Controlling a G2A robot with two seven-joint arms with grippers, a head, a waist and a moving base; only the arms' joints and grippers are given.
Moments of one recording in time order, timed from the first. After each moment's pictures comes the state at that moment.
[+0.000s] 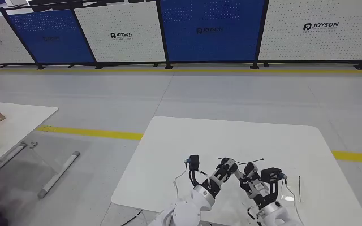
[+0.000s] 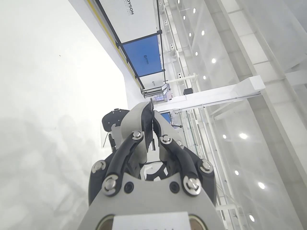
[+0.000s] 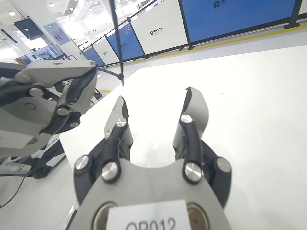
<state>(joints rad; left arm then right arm) 1.51 -1.39 -0.92 -1.83 -0.01 0.12 0.12 -1.64 -1.28 1.25 -1.74 -0.94 -0.24 0.05</state>
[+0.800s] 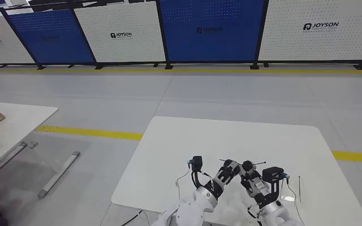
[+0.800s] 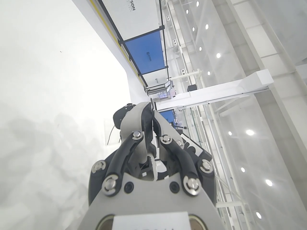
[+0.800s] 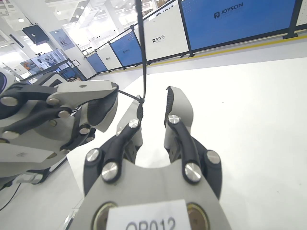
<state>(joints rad) 1.50 -1.39 -0.90 -1.81 0.02 0.13 0.12 -1.63 -1.28 1.24 -1.75 -0.94 -0.24 0.01</state>
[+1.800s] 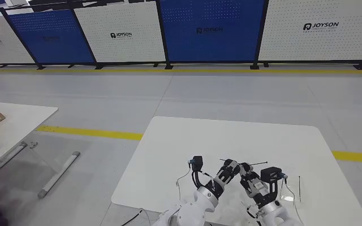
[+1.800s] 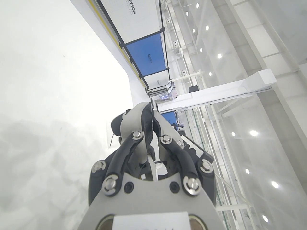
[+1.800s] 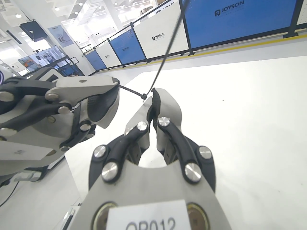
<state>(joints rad) 1.50 -1.40 -0.89 -1.79 0.04 0.12 0.14 -1.62 -1.27 1.23 -1.73 -0.95 -0.25 0.02</state>
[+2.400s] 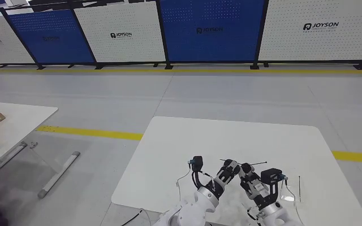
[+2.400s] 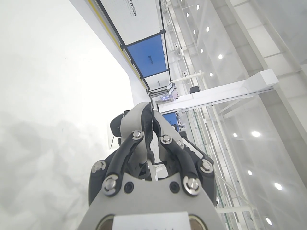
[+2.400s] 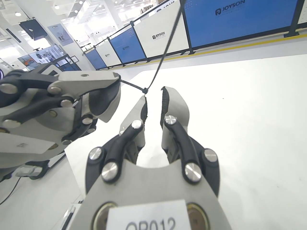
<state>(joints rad) 1.50 -1.40 -0.88 -1.79 0.05 0.13 0.15 -1.64 -1.27 1.23 -1.74 -0.95 -0.25 0.01</state>
